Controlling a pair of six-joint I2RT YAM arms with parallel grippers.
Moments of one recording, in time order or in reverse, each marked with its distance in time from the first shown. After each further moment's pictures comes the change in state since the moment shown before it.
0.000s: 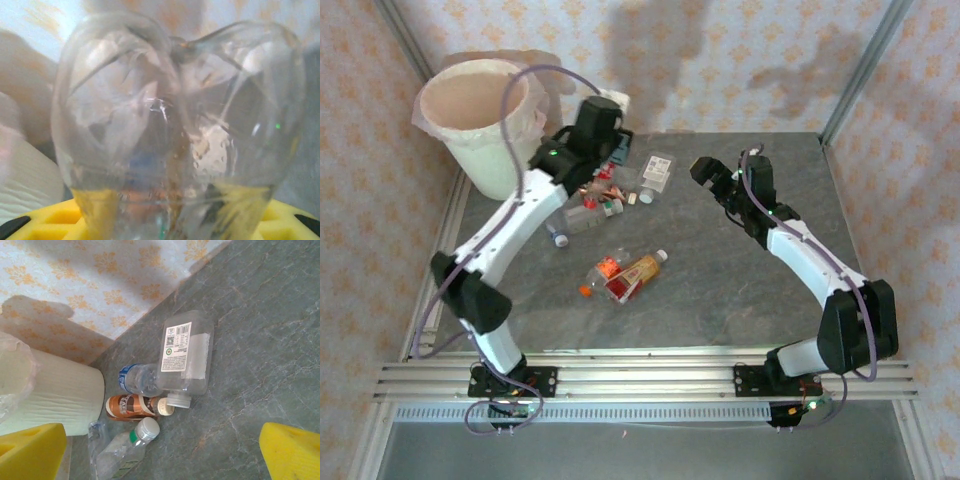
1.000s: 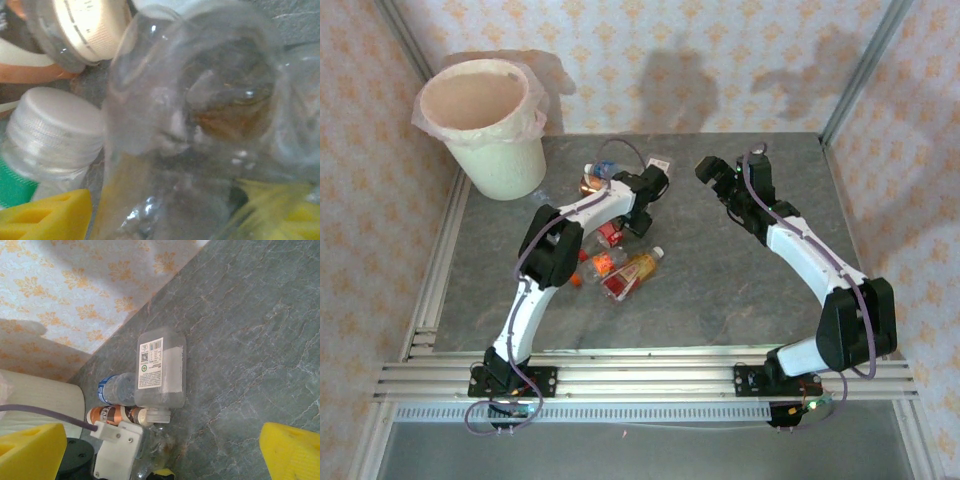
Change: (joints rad) left arm -0.065 0.628 0.055 -0.329 0.047 -0.008; right arm 0.000 0.017 0.034 -0.084 0.106 0.034
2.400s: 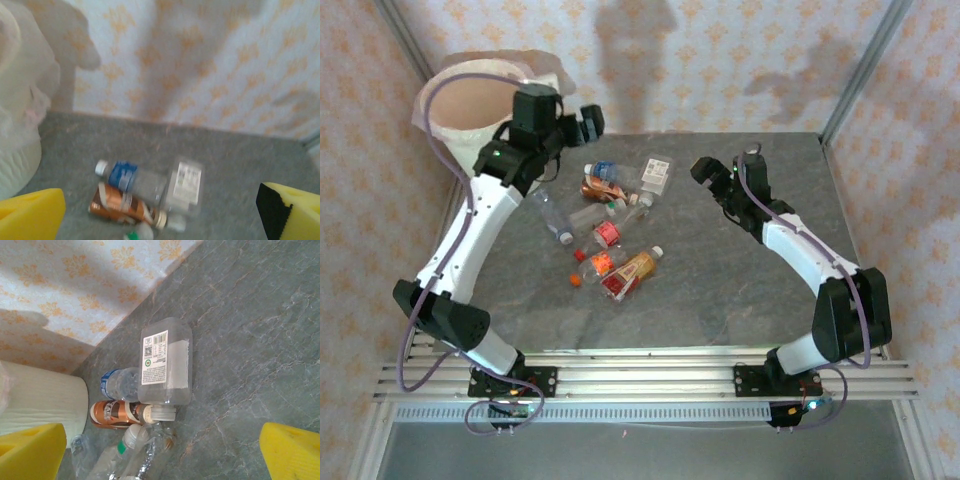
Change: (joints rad) left arm 0.238 -0.763 -0.142 0.295 0.159 -0.347; right arm 0.000 0.050 0.000 0.049 -0.048 0.004
